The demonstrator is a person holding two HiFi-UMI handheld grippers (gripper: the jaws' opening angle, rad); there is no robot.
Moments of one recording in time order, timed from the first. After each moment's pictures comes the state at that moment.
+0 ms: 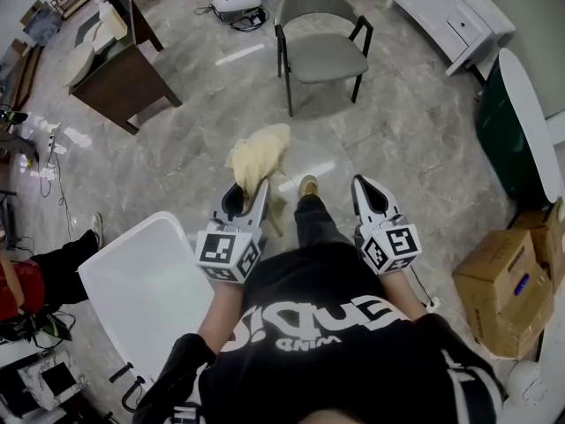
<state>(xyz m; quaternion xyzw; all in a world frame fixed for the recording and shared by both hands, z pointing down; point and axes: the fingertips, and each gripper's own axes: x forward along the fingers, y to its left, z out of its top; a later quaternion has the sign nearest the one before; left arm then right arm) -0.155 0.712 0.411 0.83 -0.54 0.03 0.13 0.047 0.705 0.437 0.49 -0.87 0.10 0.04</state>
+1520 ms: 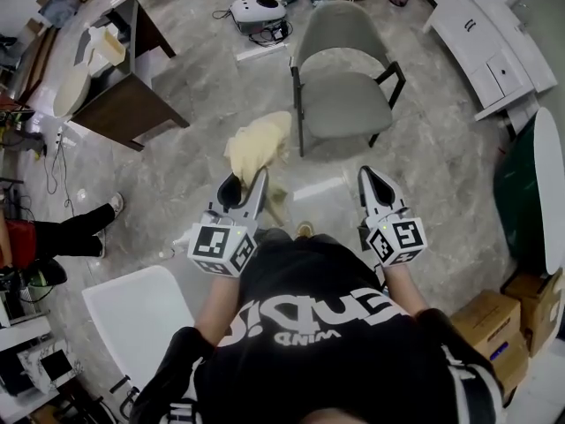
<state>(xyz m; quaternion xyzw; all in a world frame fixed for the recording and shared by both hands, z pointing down) -0.161 0.363 0.380 0.81 -0.58 0.02 0.12 0.052 0.328 0.422 0.44 -0.89 0.11 0.03</state>
